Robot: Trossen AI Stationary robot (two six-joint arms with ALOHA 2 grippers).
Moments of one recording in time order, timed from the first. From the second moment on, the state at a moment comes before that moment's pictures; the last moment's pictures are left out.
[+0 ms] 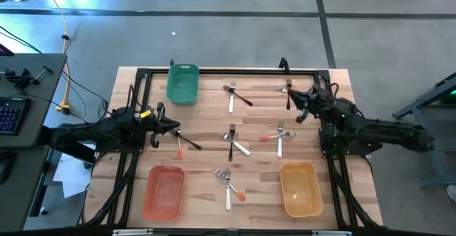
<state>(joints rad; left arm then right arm) 0.11 0.01 0.01 0.03 0.08 -0.21 -0.29 0.51 0.18 0.50 0.25 0.21</state>
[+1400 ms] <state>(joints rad) 0.11 0.01 0.01 0.03 0.08 -0.21 -0.43 2.05 1.47 -0.61 0.05 0.23</state>
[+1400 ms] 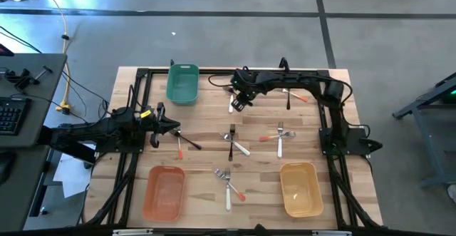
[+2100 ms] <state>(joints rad) 0.11 0.01 0.01 0.03 0.08 -0.21 -0.46 2.08 1.47 -0.64 0.06 0.26</state>
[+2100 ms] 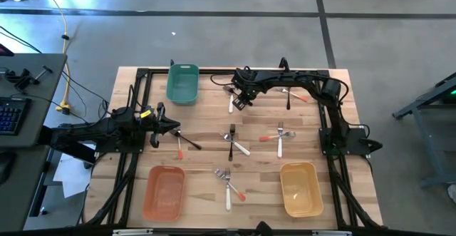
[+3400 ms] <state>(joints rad) 0.11 0.01 0.01 0.03 0.08 -0.21 -0.46 2.12 1.47 -0.68 0.03 0.26</state>
